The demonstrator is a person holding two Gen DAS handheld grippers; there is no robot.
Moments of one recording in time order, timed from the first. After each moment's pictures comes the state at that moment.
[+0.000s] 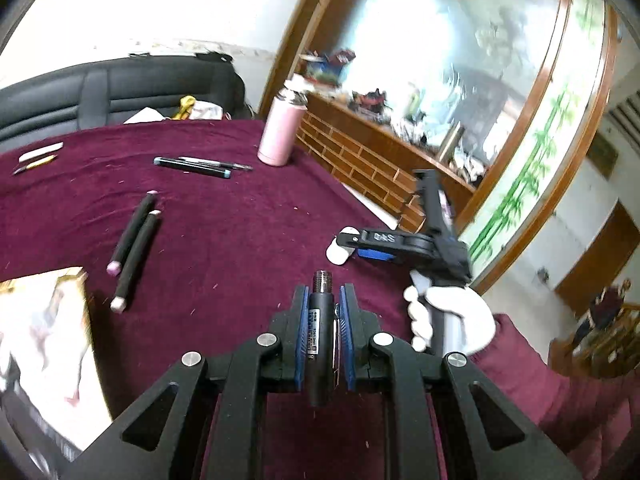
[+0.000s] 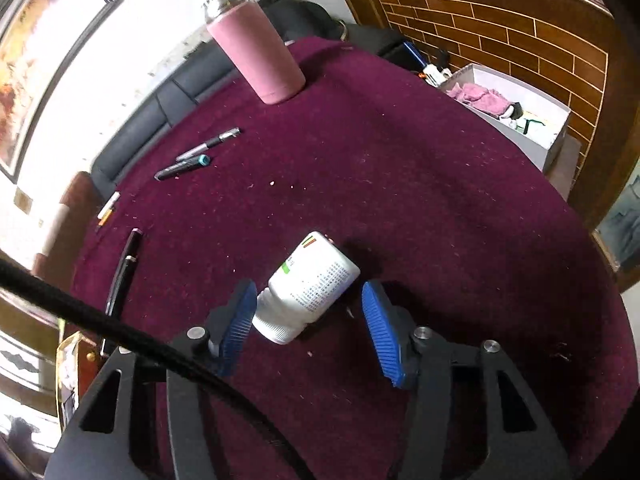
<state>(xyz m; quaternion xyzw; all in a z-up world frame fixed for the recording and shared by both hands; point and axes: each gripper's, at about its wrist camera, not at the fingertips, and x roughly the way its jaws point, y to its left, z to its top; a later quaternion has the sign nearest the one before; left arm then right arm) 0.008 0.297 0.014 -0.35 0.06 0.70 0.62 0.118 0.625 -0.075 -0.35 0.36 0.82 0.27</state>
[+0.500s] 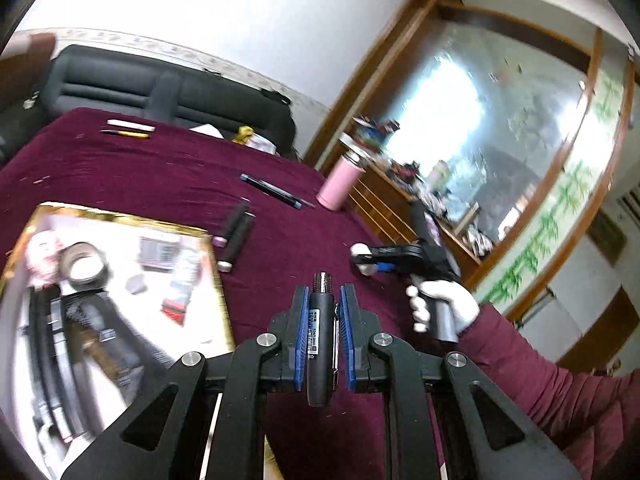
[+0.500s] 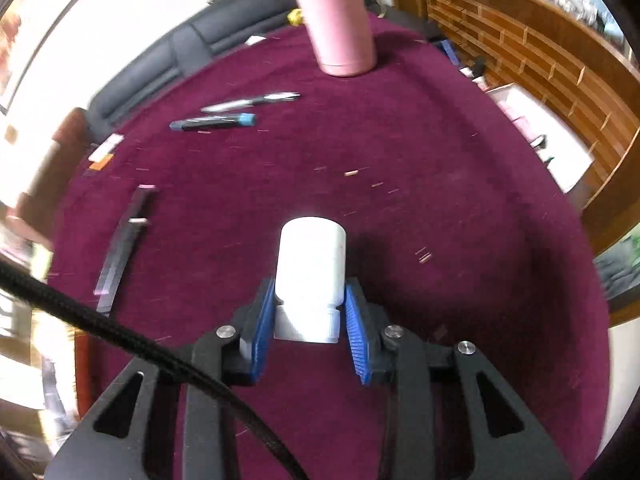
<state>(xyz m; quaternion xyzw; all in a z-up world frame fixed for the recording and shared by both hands) -0.039 0.165 0.008 -0.34 -0.08 0.75 0.56 0.077 0.578 -0.041 -0.41 0.32 0.83 0.20</state>
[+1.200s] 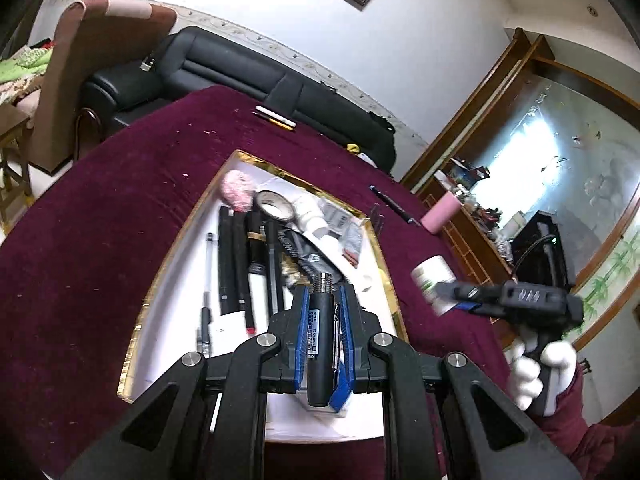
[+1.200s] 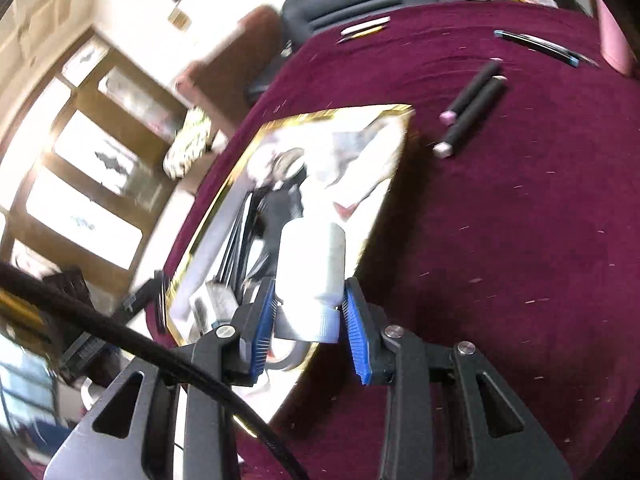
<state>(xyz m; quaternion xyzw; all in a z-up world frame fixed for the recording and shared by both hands) -0.054 0.041 -0.044 -0.38 -0.14 0.81 0.42 0.045 0.300 -0.025 -0.46 0.23 0.85 -0.11</state>
